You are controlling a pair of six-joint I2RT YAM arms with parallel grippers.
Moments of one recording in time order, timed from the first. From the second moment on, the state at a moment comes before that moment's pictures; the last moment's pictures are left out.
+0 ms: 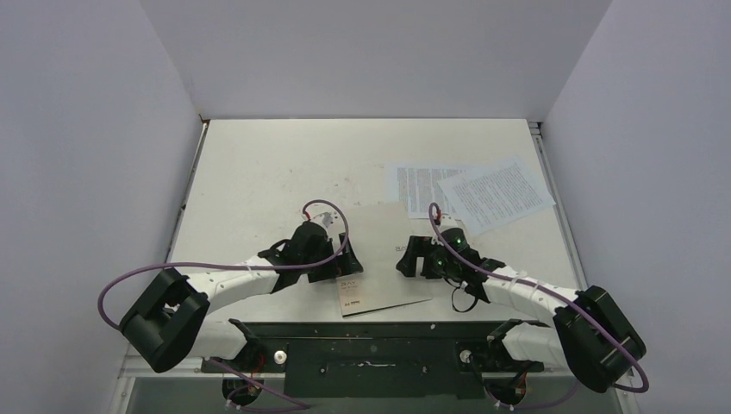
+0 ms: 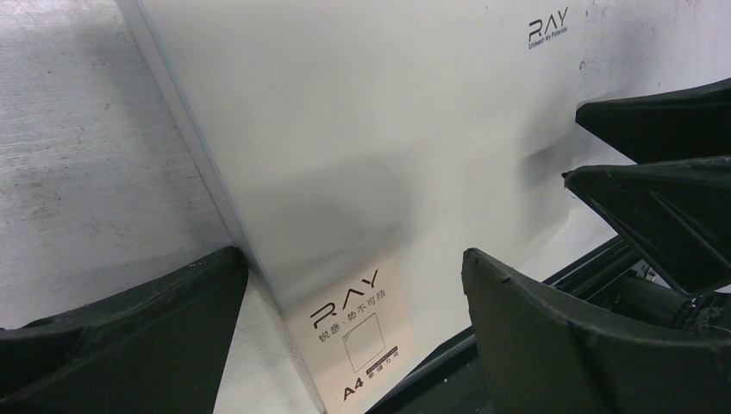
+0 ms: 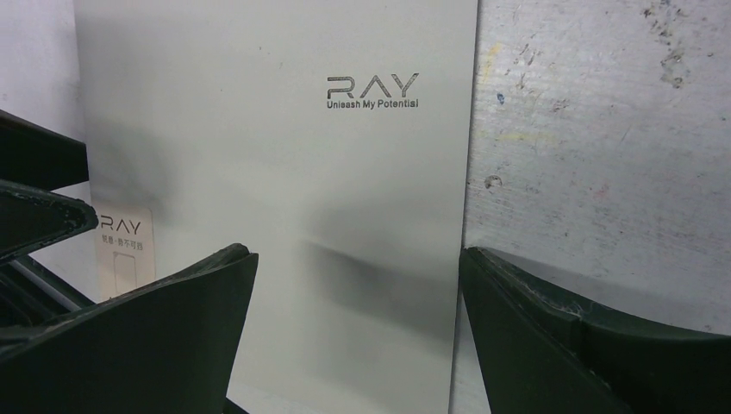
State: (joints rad) left arm -0.71 1.32 0.53 -0.02 0.12 -0.87; right arm 0.60 1.19 0.39 0.07 -0.12 0.59
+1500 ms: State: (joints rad) left arm -0.59 1.02 0.18 0.30 0.24 -0.97; right arm 0.59 0.89 0.22 0.57 -0.27 0.96
